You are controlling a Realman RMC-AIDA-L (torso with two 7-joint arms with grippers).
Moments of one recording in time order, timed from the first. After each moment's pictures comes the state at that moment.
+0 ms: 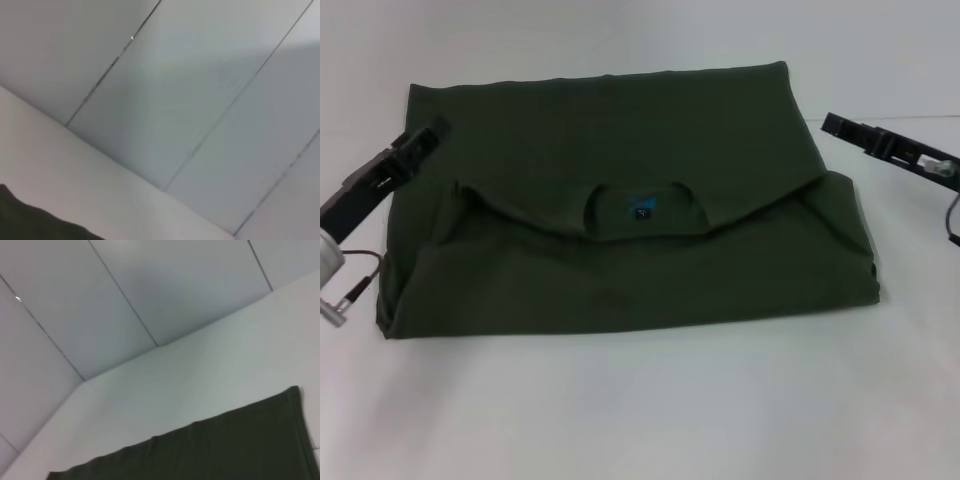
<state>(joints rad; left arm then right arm) -0.60 -2.16 0.14 0.39 1.72 1.15 -1.42 0.65 2.07 -0.47 -0.47 -1.83 -0.96 1.70</state>
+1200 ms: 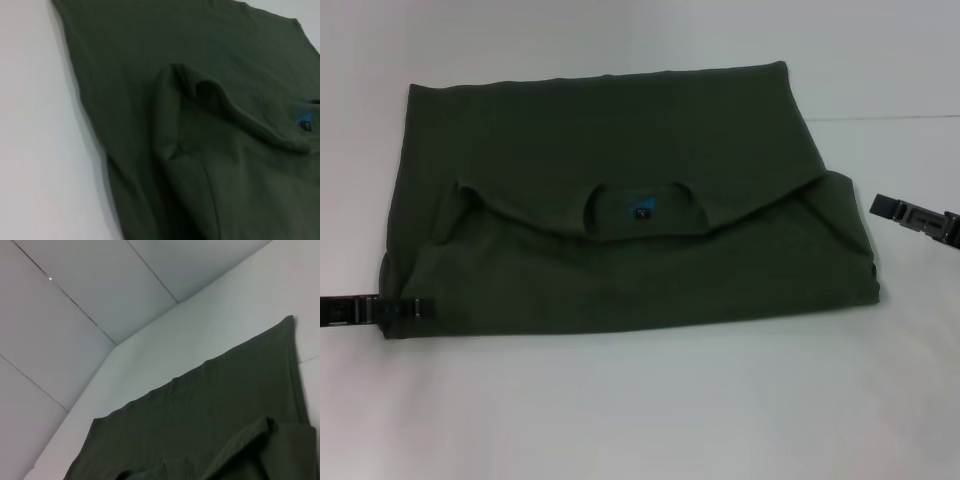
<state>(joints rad) -0.54 -2.04 0.49 0.80 2.48 1.35 -2.13 0.46 1.98 -0.50 -0.48 -1.87 -1.27 1.80</state>
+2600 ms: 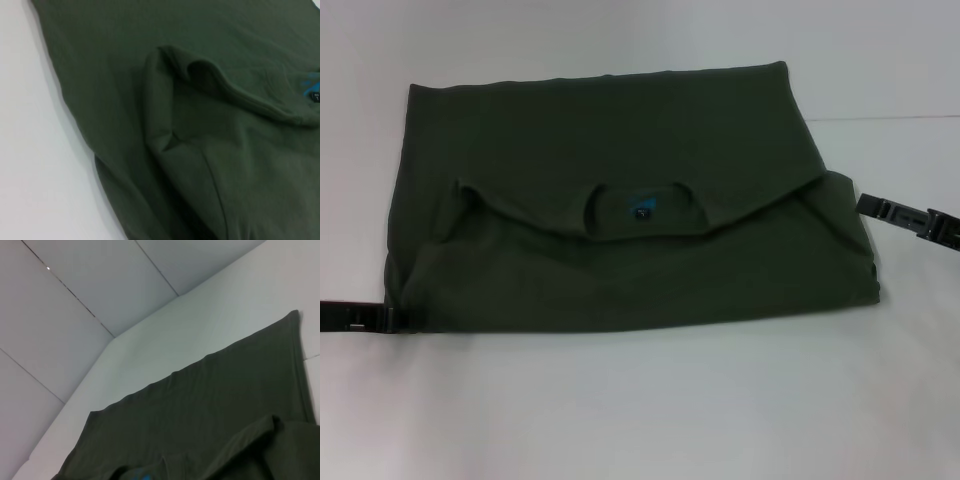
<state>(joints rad) -0.55 -2.06 0.59 0.80 2.51 1.28 -2.11 0.48 1.99 -0.53 -0.48 -1.87 -1.23 1.80</state>
